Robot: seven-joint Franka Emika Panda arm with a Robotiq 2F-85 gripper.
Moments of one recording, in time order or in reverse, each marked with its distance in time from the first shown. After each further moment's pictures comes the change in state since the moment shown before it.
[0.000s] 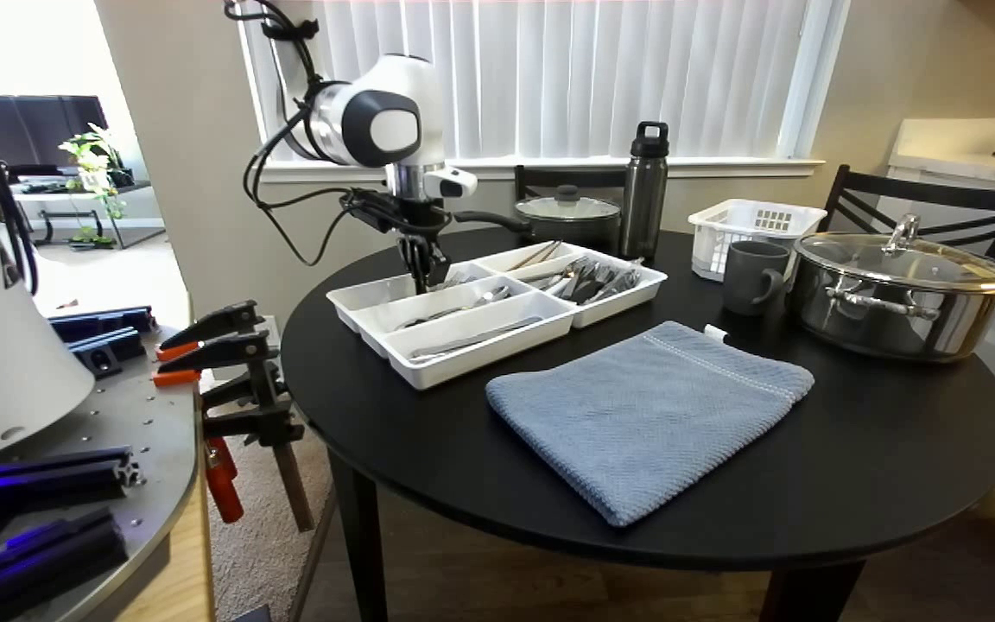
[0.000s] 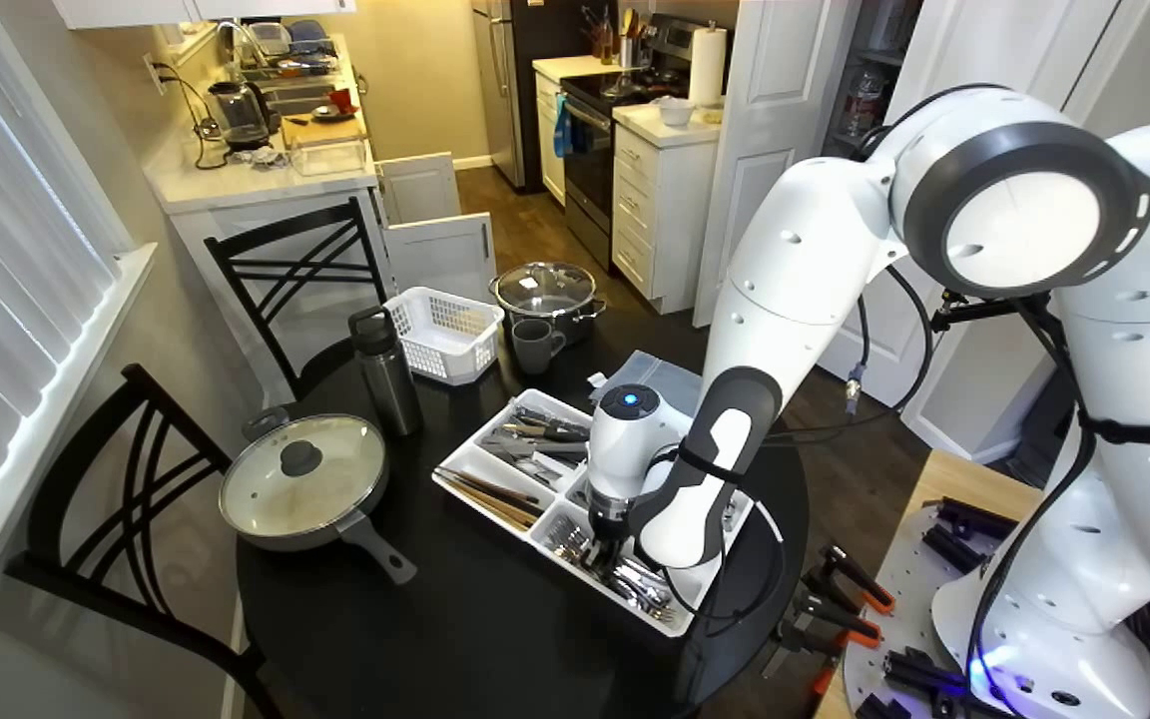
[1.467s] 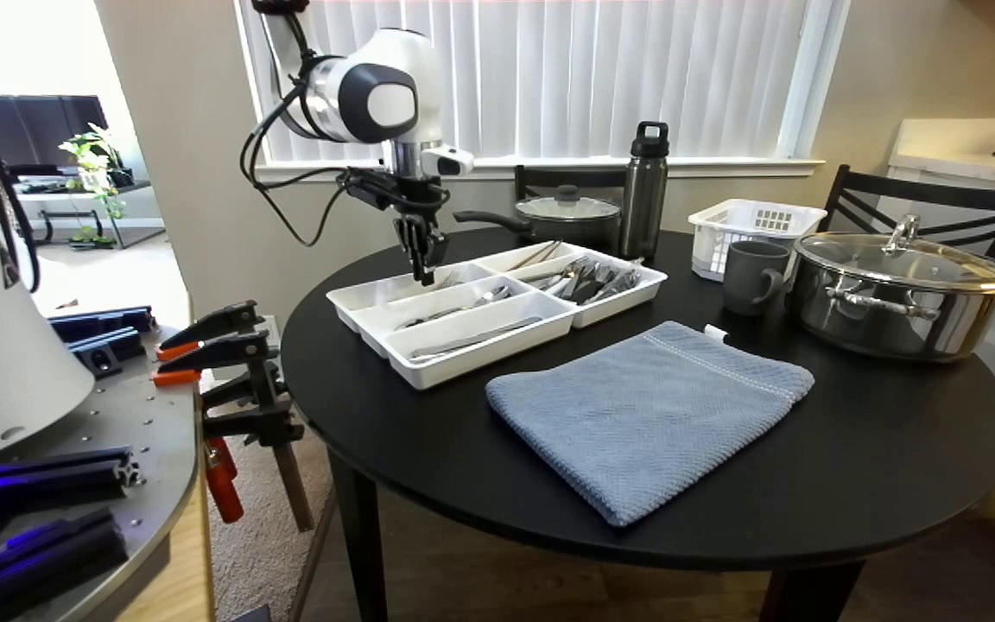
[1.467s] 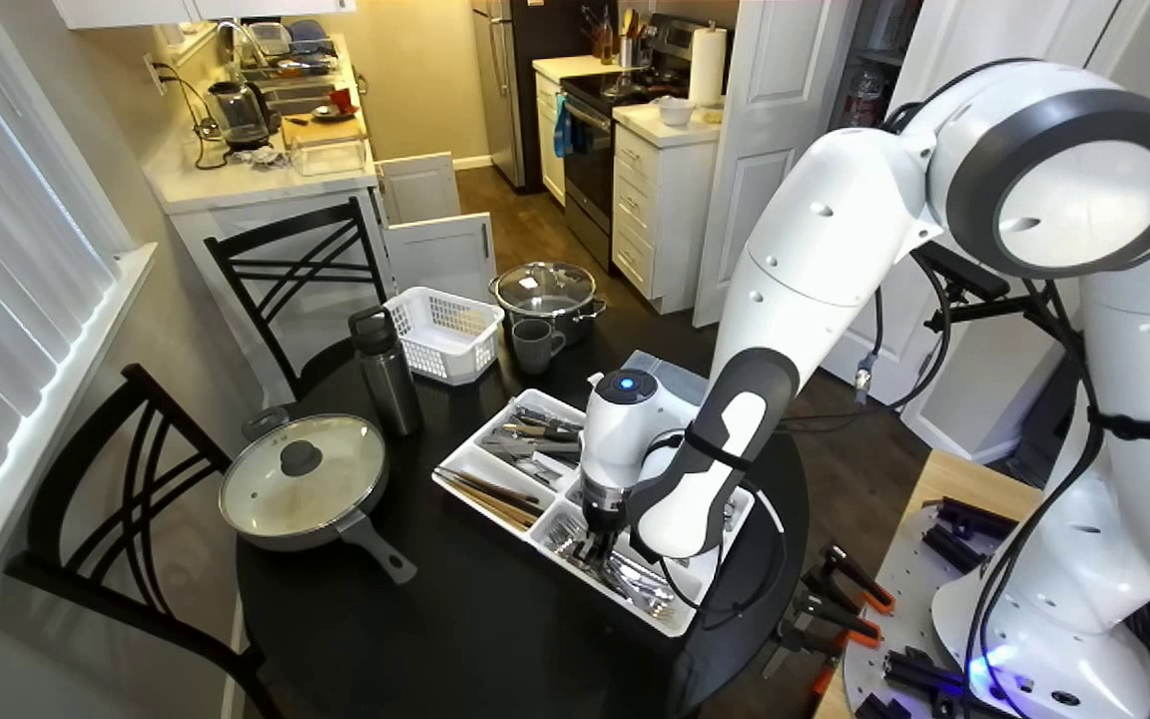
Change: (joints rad) arm -0.001 -0.074 0.017 -0.015 0.000 -0.047 0.000
